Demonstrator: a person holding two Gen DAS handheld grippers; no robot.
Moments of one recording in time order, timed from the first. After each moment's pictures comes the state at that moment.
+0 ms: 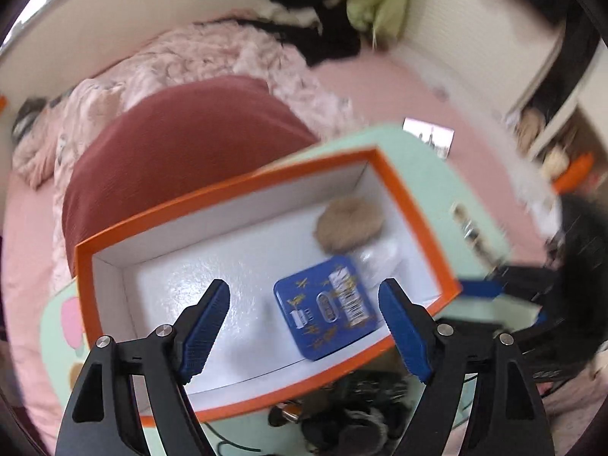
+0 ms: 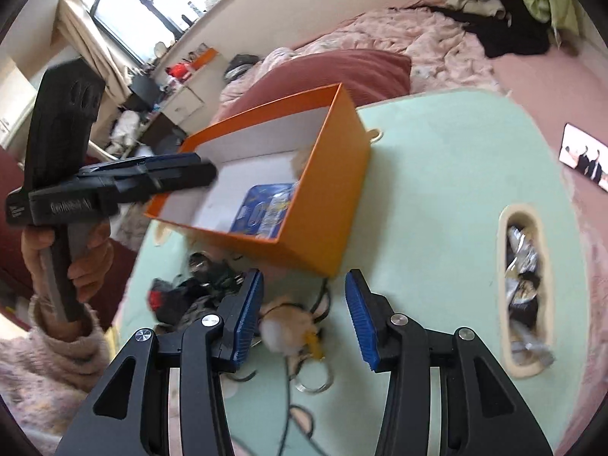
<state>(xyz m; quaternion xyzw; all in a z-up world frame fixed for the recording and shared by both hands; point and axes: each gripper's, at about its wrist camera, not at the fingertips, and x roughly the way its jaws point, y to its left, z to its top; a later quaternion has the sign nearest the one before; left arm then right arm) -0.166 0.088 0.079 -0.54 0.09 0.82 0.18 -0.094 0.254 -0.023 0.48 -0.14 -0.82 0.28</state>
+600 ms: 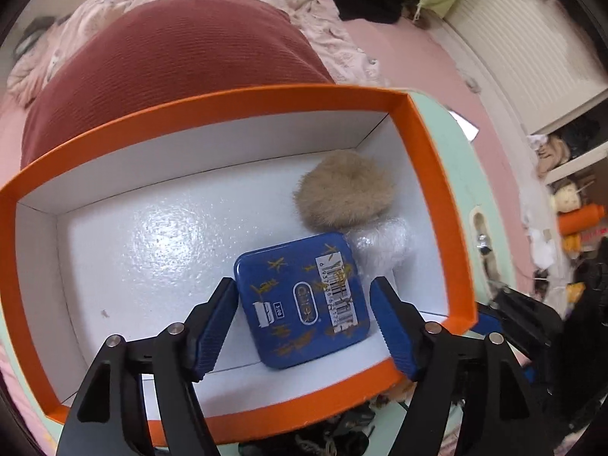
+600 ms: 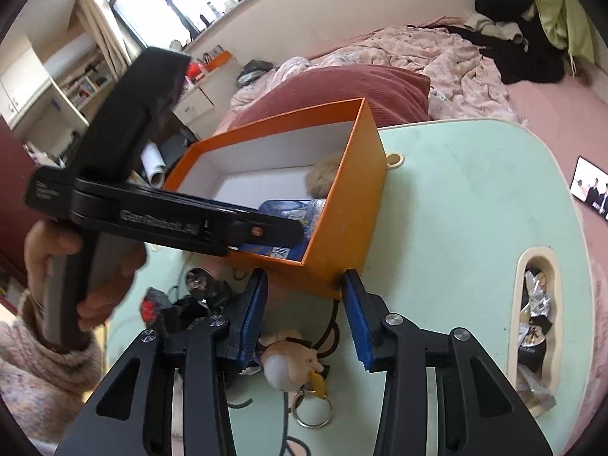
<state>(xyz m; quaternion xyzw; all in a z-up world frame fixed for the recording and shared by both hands) -0.187 0.101 0.035 -0.62 -0.01 0.77 0.13 -0.103 0.246 -0.027 0.45 -0.12 -0.83 0.30</state>
